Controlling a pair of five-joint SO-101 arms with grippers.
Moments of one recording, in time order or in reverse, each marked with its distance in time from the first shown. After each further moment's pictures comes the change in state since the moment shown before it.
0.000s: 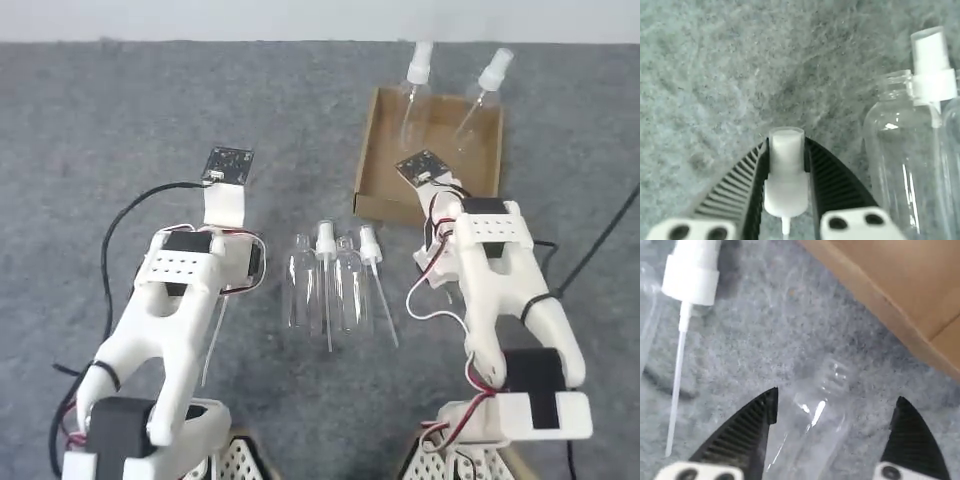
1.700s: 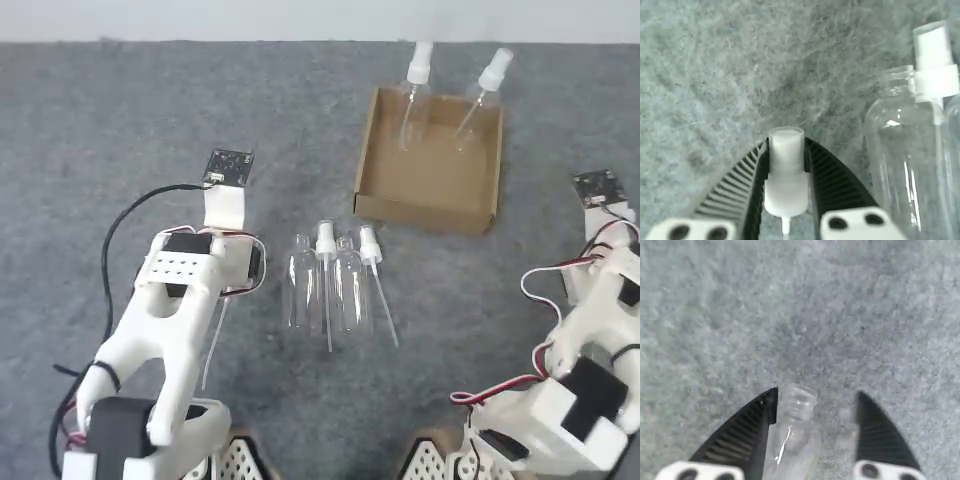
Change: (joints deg) left arm 0.0 0.0 0.7 -0.2 0.0; right arm 40.4 0.5 -1.0 -13.2 18.0
